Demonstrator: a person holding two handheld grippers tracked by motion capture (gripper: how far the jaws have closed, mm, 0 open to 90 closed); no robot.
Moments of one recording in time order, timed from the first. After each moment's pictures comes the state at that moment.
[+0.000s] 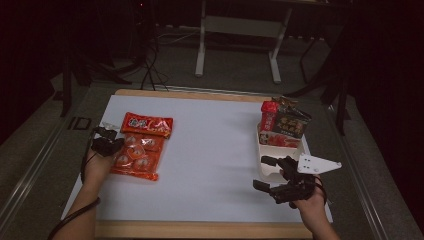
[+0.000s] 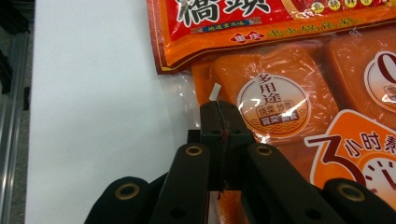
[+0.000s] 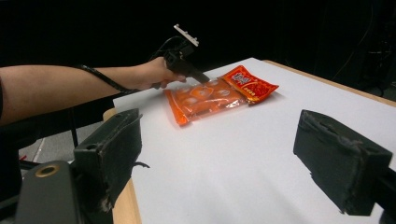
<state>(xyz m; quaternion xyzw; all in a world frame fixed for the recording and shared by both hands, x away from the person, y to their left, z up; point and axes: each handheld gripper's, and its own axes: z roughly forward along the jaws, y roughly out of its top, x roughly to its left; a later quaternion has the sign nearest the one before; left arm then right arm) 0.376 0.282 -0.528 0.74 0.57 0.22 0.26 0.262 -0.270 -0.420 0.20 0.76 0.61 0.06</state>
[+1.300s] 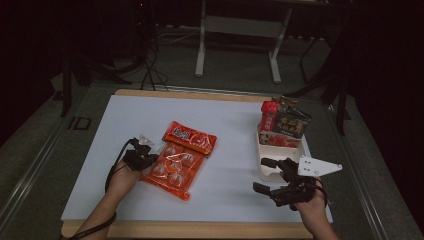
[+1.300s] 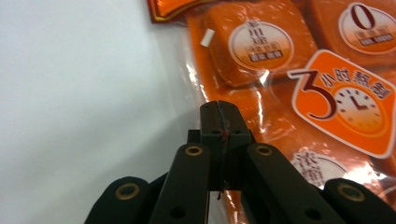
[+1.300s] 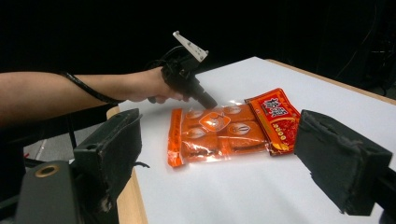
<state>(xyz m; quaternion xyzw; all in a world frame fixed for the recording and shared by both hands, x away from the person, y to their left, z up) 0.341 0.187 -0.525 0.82 0.47 0.14 0.29 0.255 -0.269 -0.419 0.20 0.77 0.61 0.06</state>
